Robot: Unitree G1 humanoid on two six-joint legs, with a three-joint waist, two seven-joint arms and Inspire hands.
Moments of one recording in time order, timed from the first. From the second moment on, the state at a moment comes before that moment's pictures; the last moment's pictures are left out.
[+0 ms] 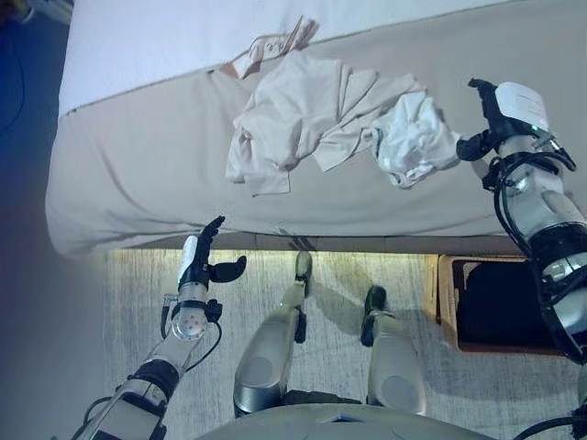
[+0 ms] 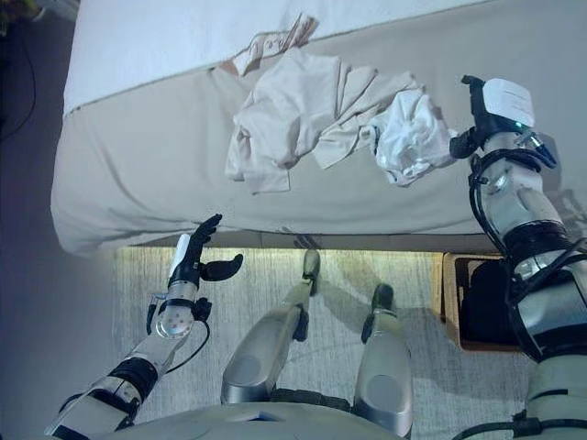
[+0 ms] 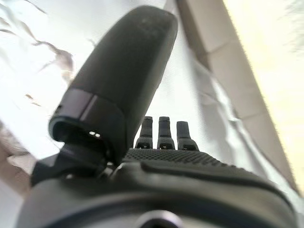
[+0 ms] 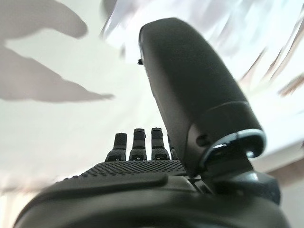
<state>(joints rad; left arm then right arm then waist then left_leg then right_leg) -0.18 0.37 -0.32 0.85 -0.01 -0.49 0.41 -0.86 -0.85 0.50 0.75 -0.34 0.11 -0.22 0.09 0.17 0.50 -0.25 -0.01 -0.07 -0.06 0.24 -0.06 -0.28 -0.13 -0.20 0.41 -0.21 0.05</state>
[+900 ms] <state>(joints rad) -0.17 0.42 -0.36 0.65 -0.04 -0.53 0.44 -1.15 -0.75 0.57 1.08 -0.33 0.19 -0.17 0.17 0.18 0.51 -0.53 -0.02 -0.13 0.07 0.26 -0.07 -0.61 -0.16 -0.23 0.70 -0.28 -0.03</state>
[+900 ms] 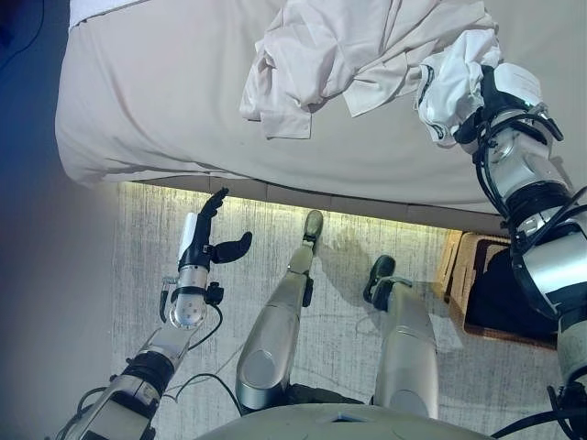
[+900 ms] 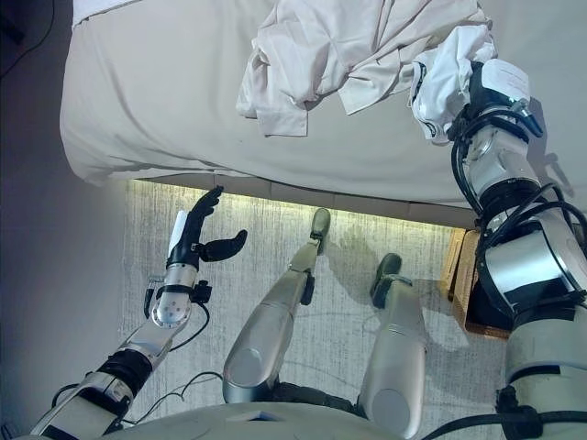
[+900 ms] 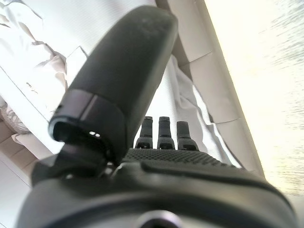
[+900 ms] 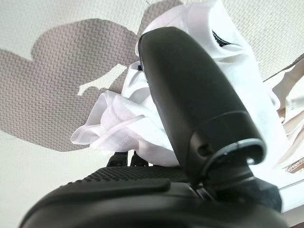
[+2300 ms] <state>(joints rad) -0.14 0.47 -0.27 0.70 -0.04 -0.43 0.43 -0.82 -0.92 0.31 0.78 -0.18 0.06 -0.17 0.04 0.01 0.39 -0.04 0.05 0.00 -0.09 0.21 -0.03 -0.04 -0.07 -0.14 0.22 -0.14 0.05</state>
